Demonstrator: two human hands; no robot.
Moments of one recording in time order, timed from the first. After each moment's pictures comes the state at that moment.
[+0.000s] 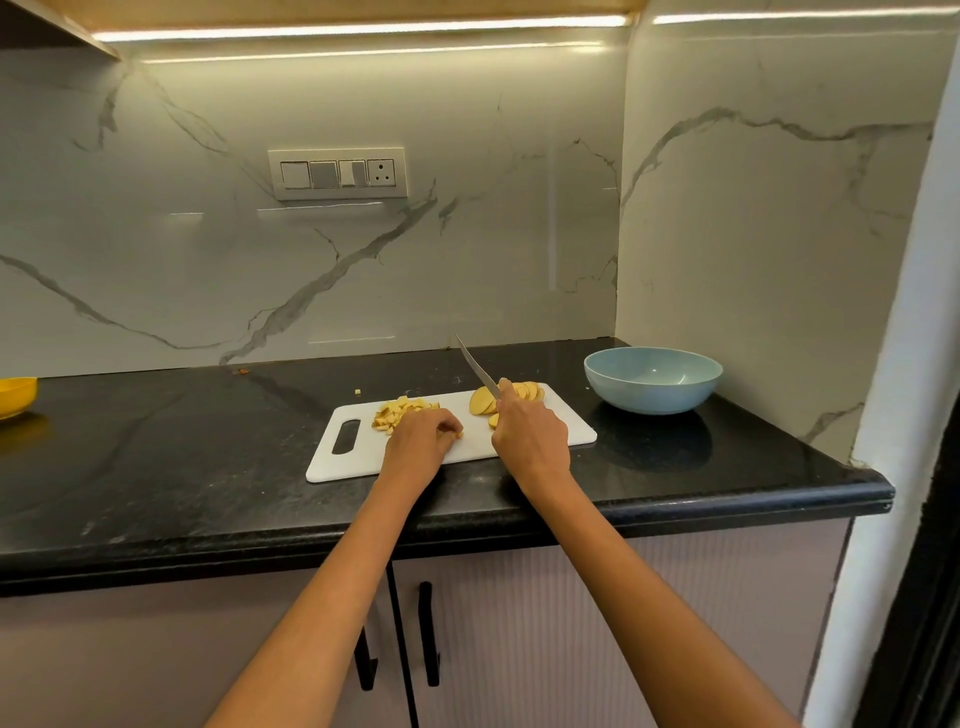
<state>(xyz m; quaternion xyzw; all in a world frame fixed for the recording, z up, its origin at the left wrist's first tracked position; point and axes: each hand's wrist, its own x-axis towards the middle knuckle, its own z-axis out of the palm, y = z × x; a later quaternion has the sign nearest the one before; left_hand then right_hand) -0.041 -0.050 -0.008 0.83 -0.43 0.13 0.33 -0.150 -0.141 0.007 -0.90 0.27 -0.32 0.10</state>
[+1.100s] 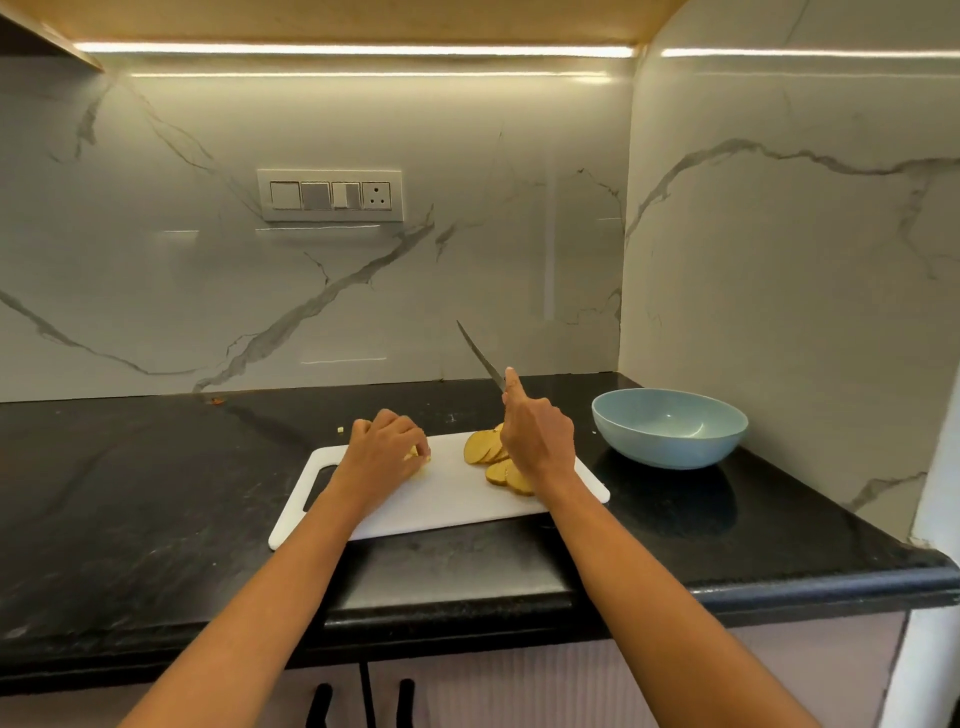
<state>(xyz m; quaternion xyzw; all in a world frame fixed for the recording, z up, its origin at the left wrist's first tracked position) 0.030 -0.060 0.010 0.82 -0.49 0.28 0.08 -0.101 -0.204 0.028 -0.89 0.29 -0.35 0.04</state>
